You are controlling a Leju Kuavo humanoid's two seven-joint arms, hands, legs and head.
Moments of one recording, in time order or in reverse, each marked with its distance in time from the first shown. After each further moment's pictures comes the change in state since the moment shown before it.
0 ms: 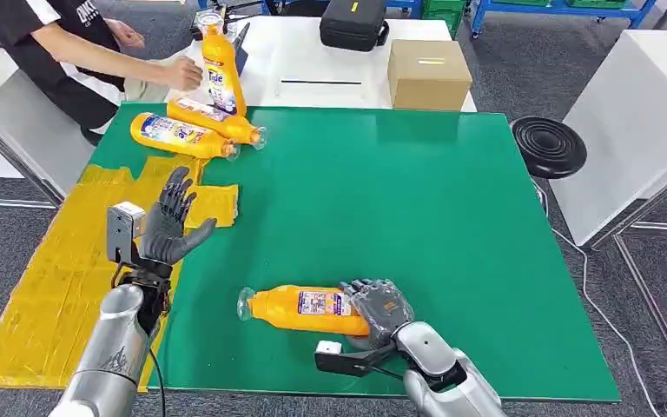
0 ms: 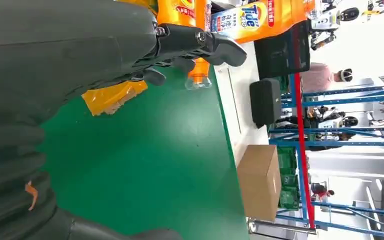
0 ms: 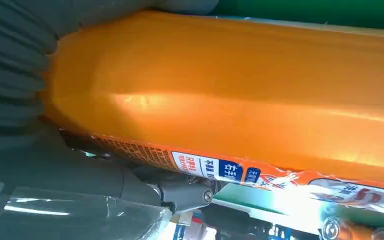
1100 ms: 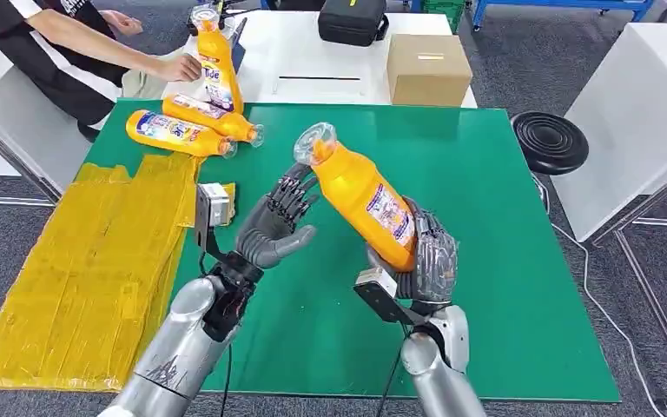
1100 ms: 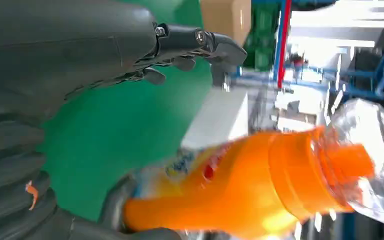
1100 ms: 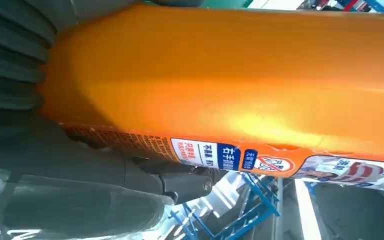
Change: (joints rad) left arm -0.004 -0.112 -0.468 -0.166 0.441 -0.064 0.255; right arm 0.015 0.242 -0.387 -0.097 -0.460 -0.609 -0.367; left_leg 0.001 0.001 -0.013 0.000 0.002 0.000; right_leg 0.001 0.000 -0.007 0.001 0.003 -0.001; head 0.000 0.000
